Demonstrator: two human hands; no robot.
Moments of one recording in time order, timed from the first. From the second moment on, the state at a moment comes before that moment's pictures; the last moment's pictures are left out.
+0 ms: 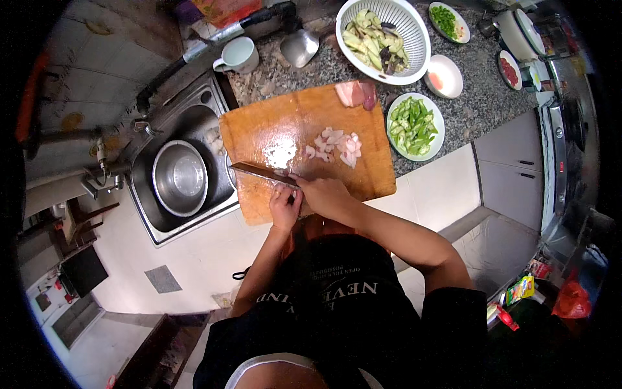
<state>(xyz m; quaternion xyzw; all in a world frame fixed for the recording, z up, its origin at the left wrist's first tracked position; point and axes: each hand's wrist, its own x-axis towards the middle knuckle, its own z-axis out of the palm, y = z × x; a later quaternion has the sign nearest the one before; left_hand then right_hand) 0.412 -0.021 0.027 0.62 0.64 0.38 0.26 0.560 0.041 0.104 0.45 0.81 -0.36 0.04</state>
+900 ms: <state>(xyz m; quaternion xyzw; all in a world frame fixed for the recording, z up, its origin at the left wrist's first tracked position) 0.412 -0.027 0.023 0.63 0.63 0.40 0.21 0.601 0.021 0.167 0.48 0.78 -0.36 0.17</state>
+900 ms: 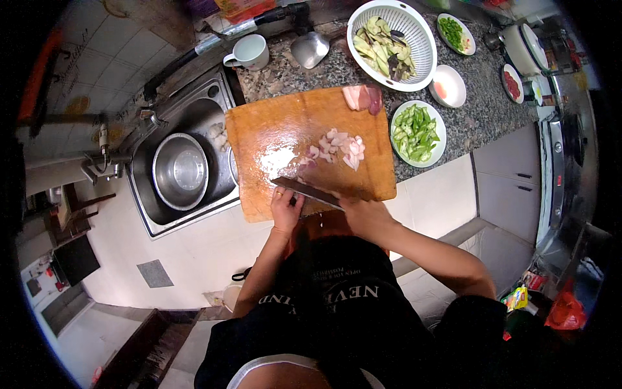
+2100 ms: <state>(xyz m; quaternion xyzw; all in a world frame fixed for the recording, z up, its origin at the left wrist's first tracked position) 0.419 -0.031 0.026 0.62 0.65 0.41 0.19 0.590 0.030 0.143 0.45 0.82 -0.33 0.15</state>
